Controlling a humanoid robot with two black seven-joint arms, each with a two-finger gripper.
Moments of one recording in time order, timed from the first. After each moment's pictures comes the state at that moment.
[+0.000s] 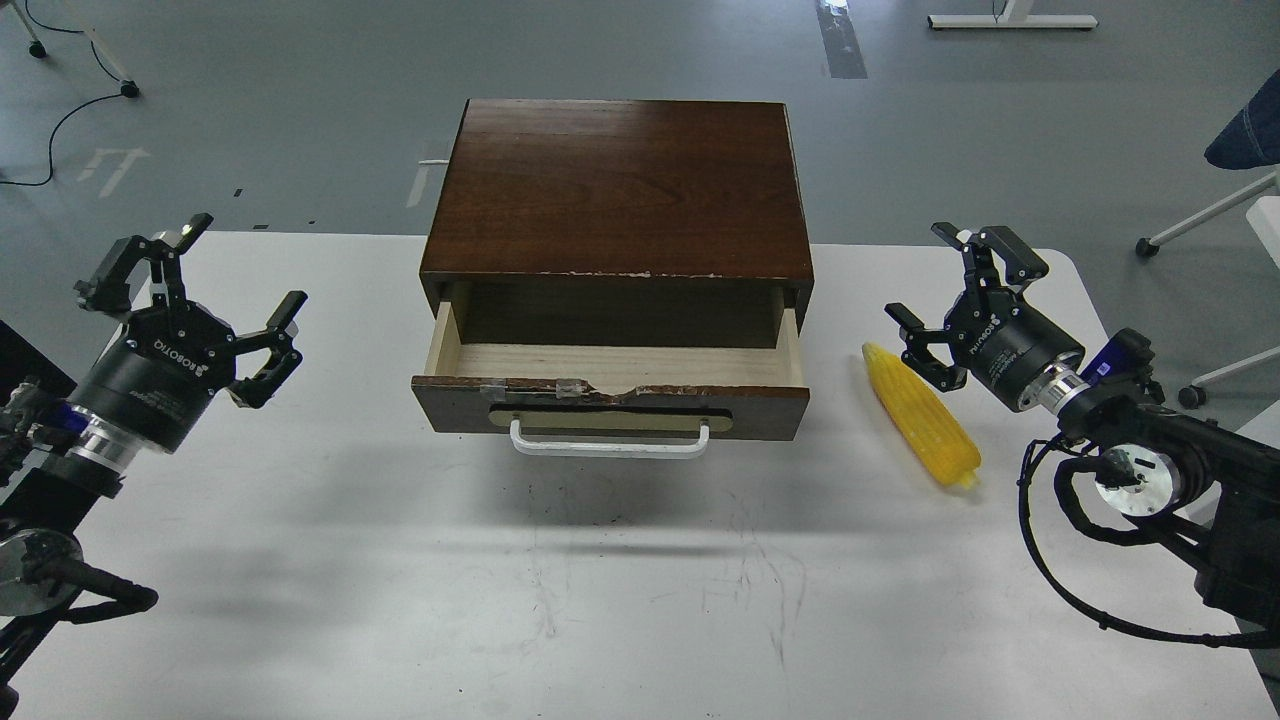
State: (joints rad) left arm -0.11 0.65 -1.12 -1.27 0.25 -0.49 -0.40; right arm 0.72 -0.55 0.24 0.89 0.03 0.39 0.49
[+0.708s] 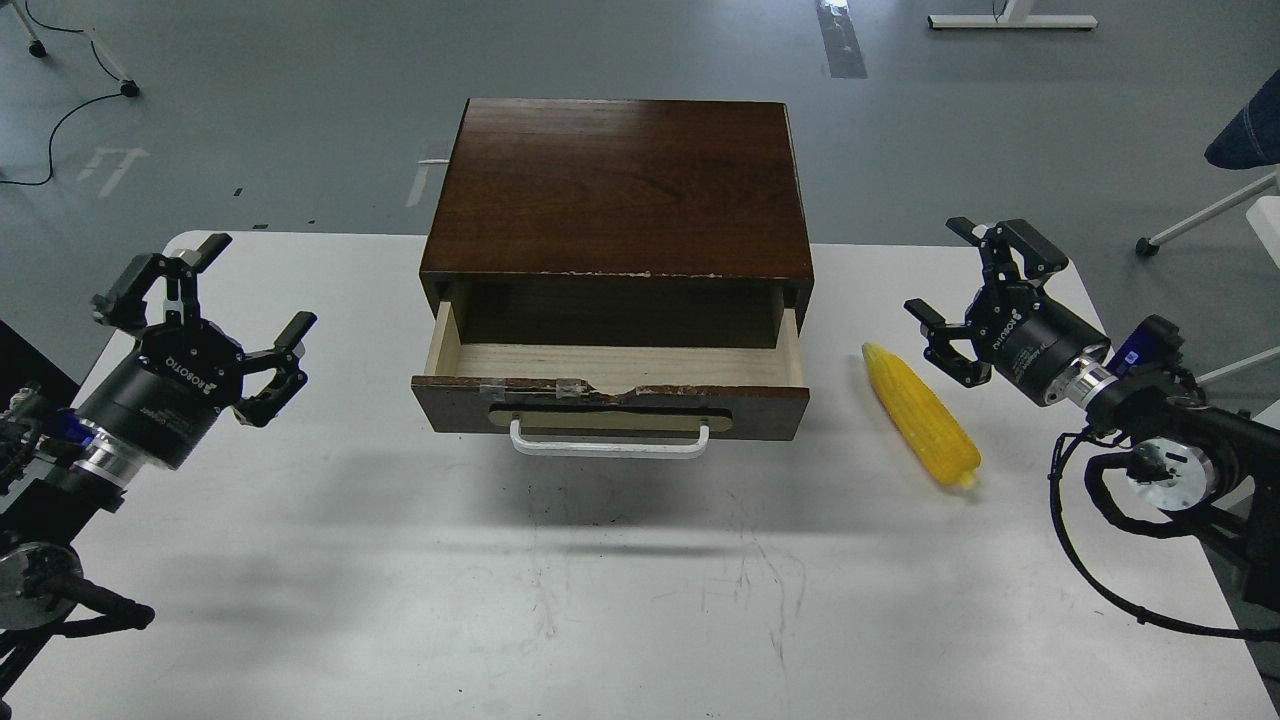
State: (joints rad) left arm -0.11 0.65 -1.12 -1.27 0.34 -0.49 -0.40; right arm 0.80 -0.66 0.22 0.90 -0.14 0.41 0.49
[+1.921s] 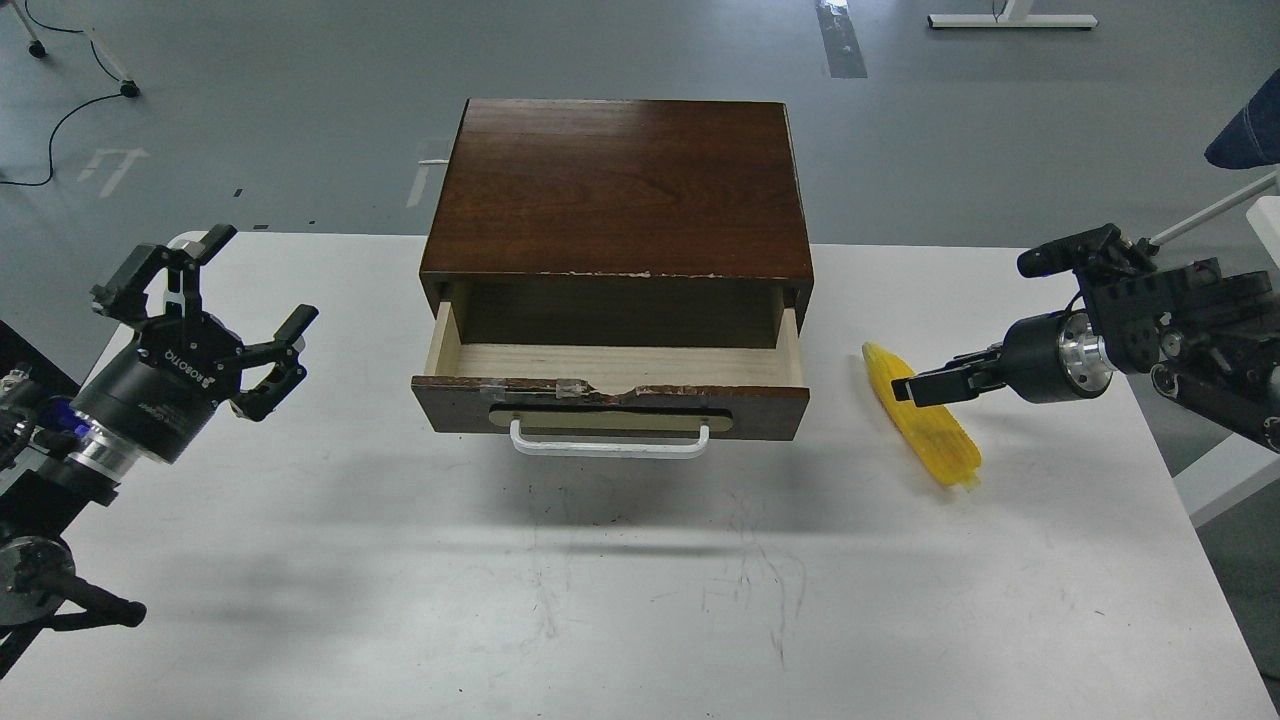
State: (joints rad) left arm -0.11 0.68 -1.13 -1.30 0.35 -0.49 -0.40; right arm 1.18 -0.60 -0.33 0.83 -1.40 0.36 0.49
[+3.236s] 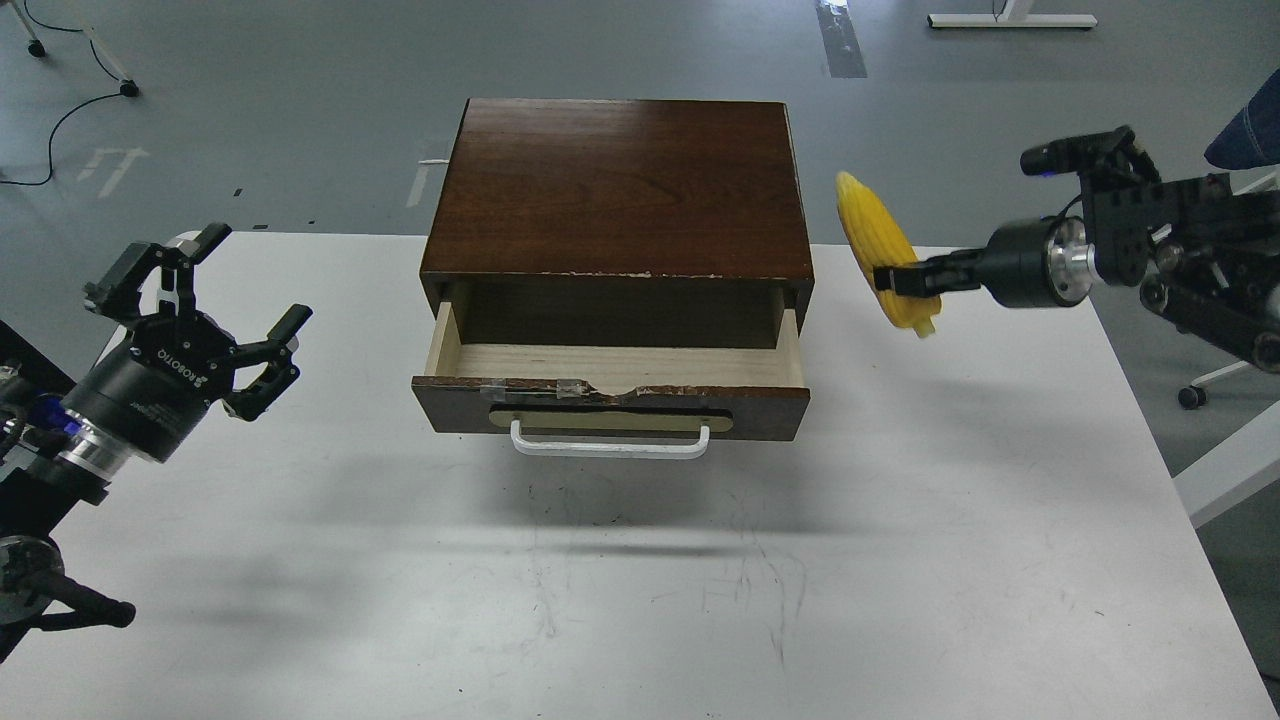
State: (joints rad) left arm -0.10 0.69 -1.13 -1.30 0.35 -0.49 -0.40; right arm 1.46 -0.59 -0.23 0.85 -1.16 0.35 0.49
